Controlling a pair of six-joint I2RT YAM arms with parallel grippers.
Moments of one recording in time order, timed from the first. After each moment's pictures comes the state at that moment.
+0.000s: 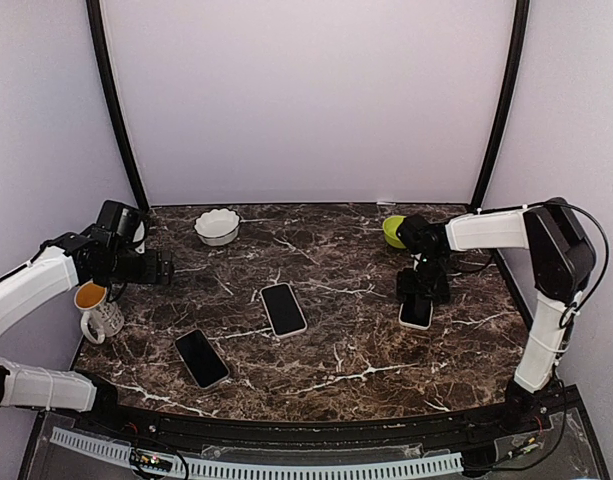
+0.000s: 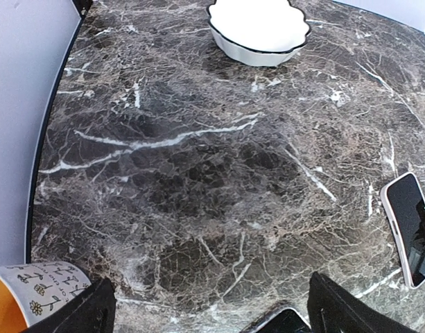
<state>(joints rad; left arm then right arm) -0.29 1.10 0.85 -0.64 -0.22 -0.27 0.48 1.87 1.19 -0.77 0.12 0.61</state>
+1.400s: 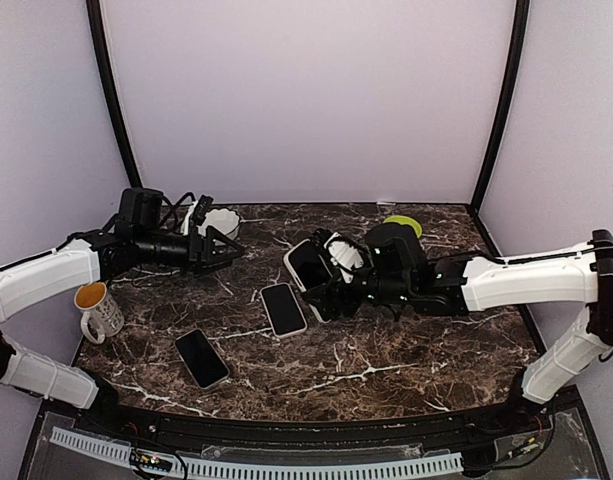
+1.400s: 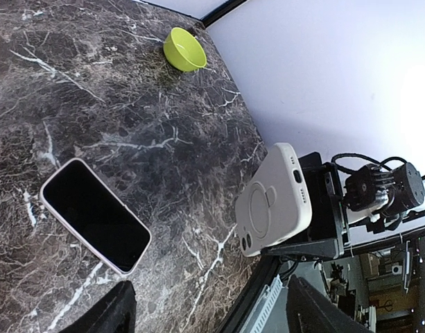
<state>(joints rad) -0.41 1.23 0.86 -0.19 0.72 -0.59 1.00 1.49 0.94 0.06 0.01 -0.02</state>
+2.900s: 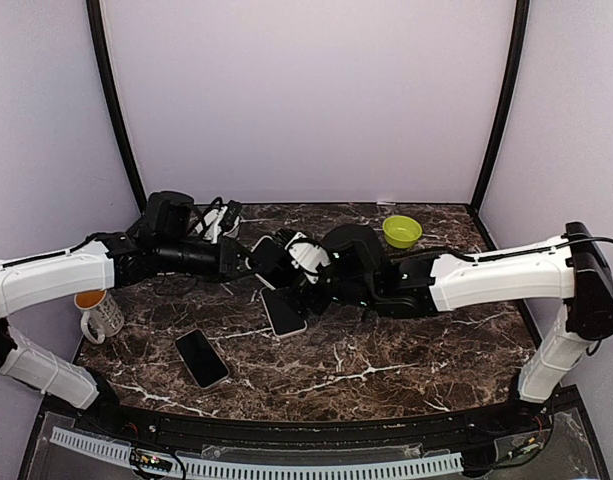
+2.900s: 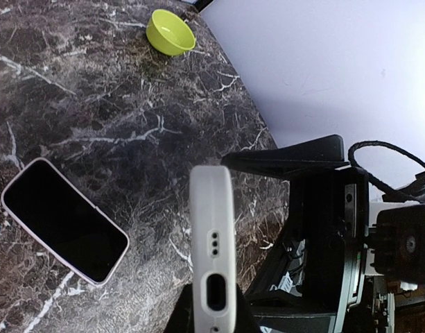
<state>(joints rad) -0.65 1.31 0.91 -0.14 0.53 -0.63 1.13 1.67 1.15 0.03 0.25 -0.15</state>
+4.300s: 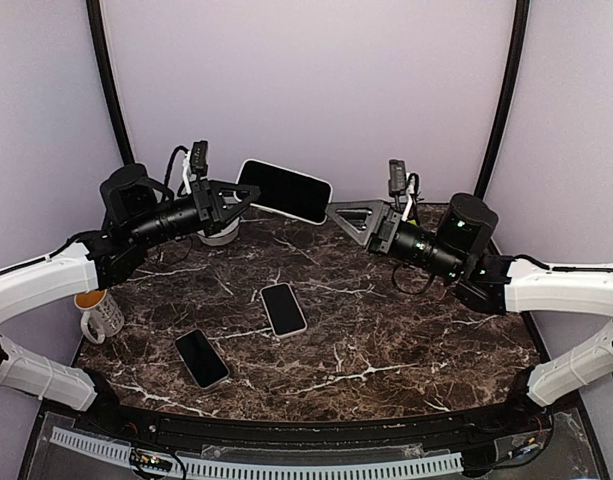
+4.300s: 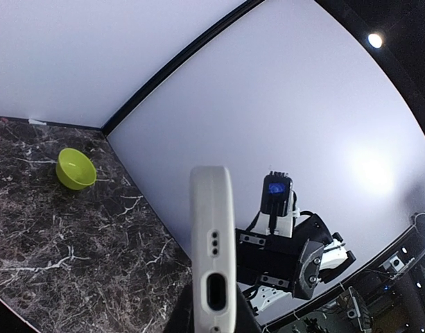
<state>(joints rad) -0.65 1.19 0.92 0.33 0.48 -0.90 0.90 1.26 0.81 0.58 -0.24 0.79</state>
